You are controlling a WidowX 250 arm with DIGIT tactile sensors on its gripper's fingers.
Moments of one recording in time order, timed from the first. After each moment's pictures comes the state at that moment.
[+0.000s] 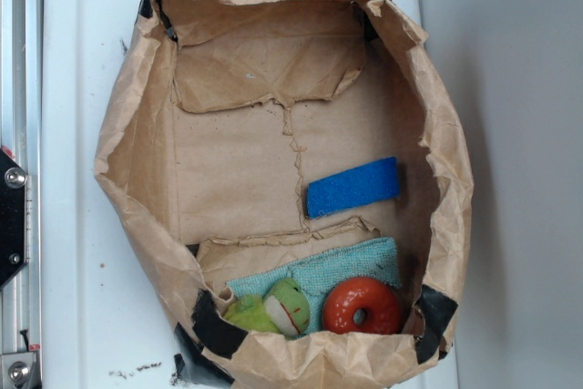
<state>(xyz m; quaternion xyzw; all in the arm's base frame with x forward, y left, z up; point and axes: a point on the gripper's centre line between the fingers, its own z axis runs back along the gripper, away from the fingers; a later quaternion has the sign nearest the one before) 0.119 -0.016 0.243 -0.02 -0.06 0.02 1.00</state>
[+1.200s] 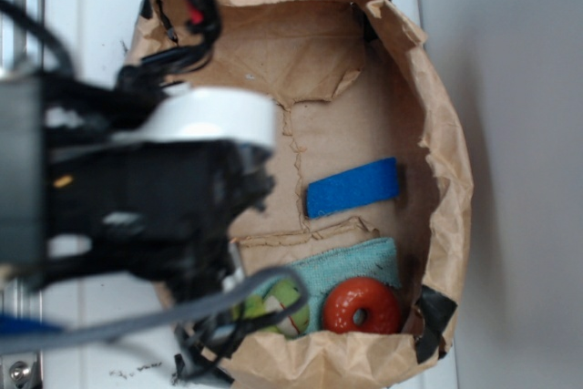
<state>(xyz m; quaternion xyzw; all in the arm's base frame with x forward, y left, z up) 0.253 0.009 0.177 0.01 -0.18 0.12 0.98</state>
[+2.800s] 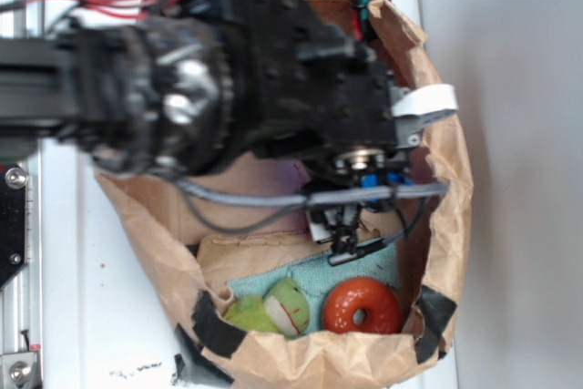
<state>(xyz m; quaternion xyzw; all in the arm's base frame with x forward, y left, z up) 0.322 0.030 0.067 0.00 -0.11 0.10 0.99</state>
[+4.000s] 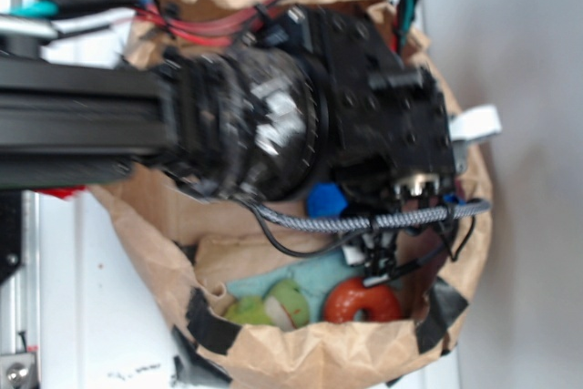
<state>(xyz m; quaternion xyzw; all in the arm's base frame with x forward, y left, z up) 0.339 0.001 0.054 -0.02 -0.09 0.10 0.99</state>
